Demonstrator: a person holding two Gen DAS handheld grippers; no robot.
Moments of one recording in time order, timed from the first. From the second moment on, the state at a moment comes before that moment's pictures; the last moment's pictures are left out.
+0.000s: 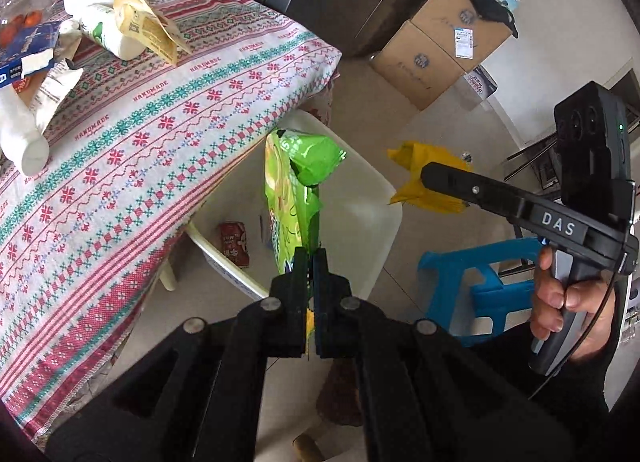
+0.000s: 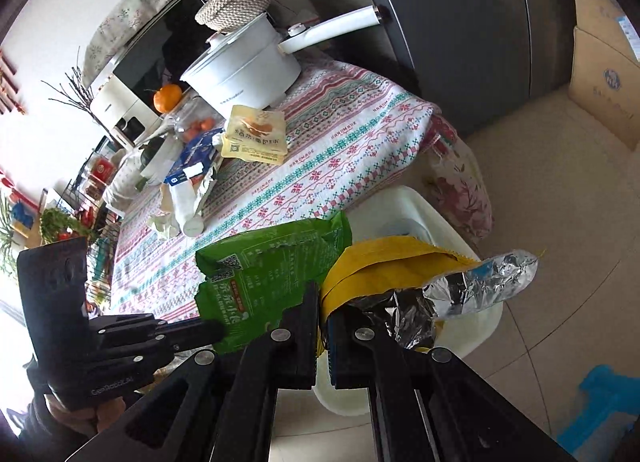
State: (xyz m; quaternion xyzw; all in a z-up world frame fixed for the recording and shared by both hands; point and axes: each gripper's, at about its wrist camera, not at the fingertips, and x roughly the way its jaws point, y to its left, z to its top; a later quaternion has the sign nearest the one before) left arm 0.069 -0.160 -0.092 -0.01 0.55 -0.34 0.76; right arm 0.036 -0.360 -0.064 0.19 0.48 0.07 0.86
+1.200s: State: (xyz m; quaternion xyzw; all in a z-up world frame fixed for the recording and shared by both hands) left arm 0.090 -0.084 -0.056 0.05 0.47 -0.23 0.85; right arm 0.065 -0.355 -0.101 0.19 0.54 0.04 0.82
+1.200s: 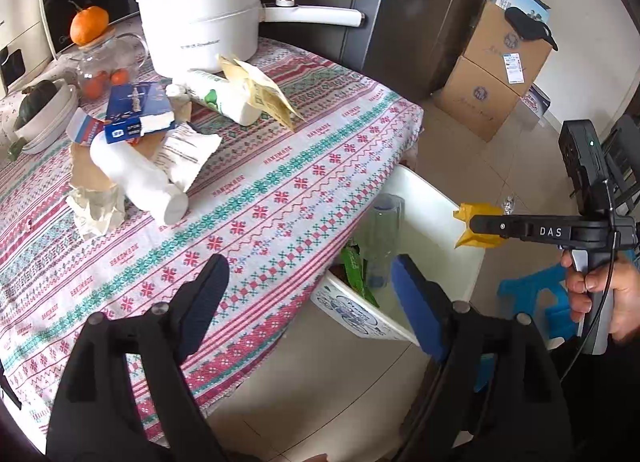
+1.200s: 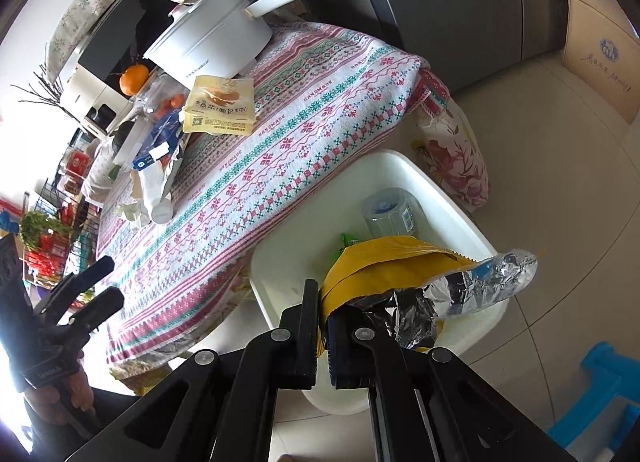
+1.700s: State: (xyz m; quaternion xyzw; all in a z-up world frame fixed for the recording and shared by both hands) left arm 0.096 -0.038 -0.051 0.02 0.46 -0.19 0.86; right arm 0.093 -0.334 -0.137 0.16 0.58 0.03 0.80
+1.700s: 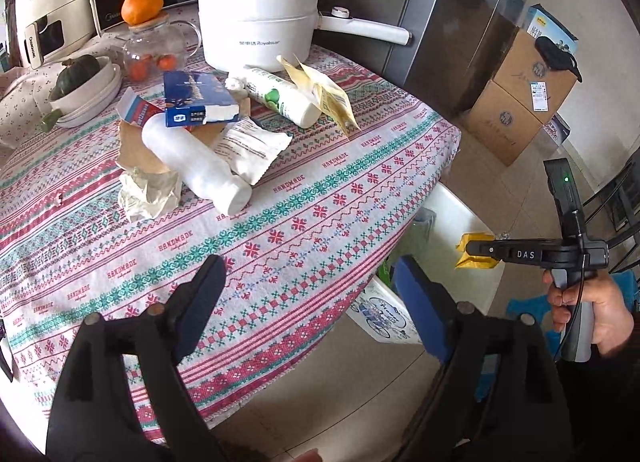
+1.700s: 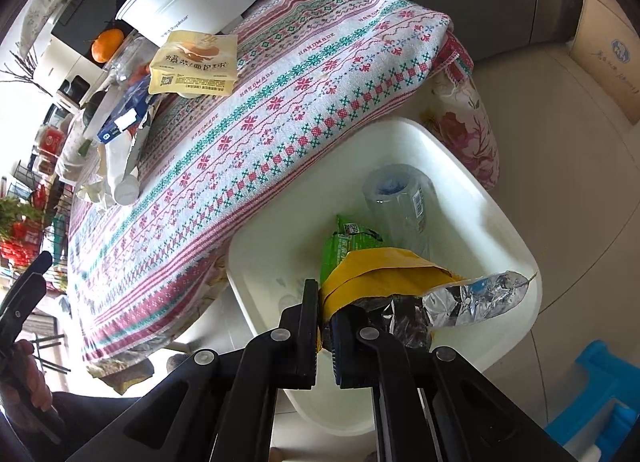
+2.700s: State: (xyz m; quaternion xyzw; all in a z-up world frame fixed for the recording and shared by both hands) left arm 0.101 -0.016 -0.023 0.03 0.41 -0.14 0.90; right arm 0.066 -0.285 -0.030 0.05 0.42 0.01 0.91
